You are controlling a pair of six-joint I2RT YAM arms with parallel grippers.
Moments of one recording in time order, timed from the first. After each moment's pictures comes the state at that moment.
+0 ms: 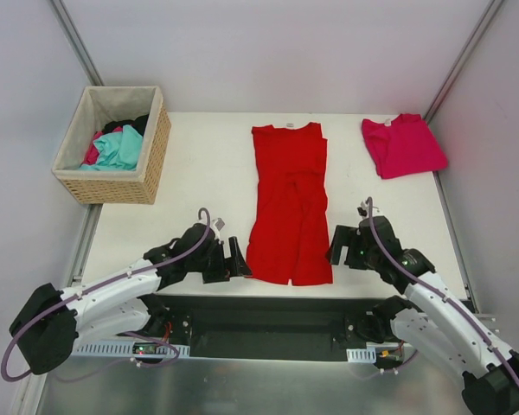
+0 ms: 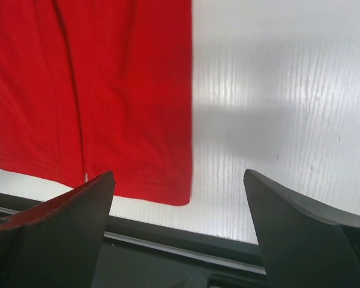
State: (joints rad) left arm -0.78 0.95 0.39 -0.27 0.26 -0.97; right arm 0.51 0.72 0.53 -0.68 0.05 0.55
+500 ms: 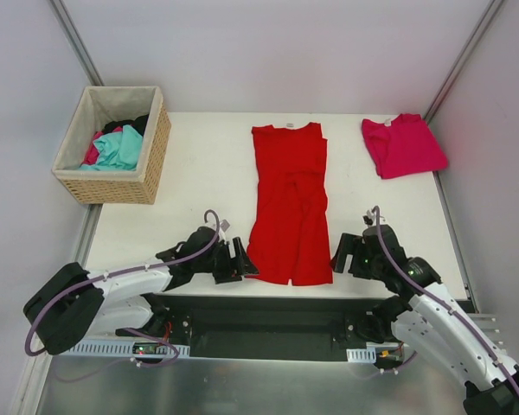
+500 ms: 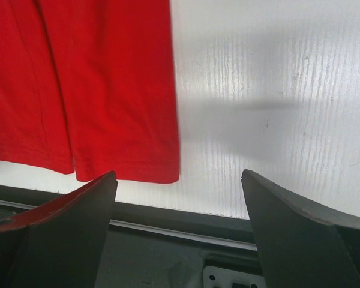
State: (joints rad) left arm -0.78 1.12 0.29 0.05 0.28 -1.04; right arm 0.52 0.61 0.49 -0.80 0.06 0.61
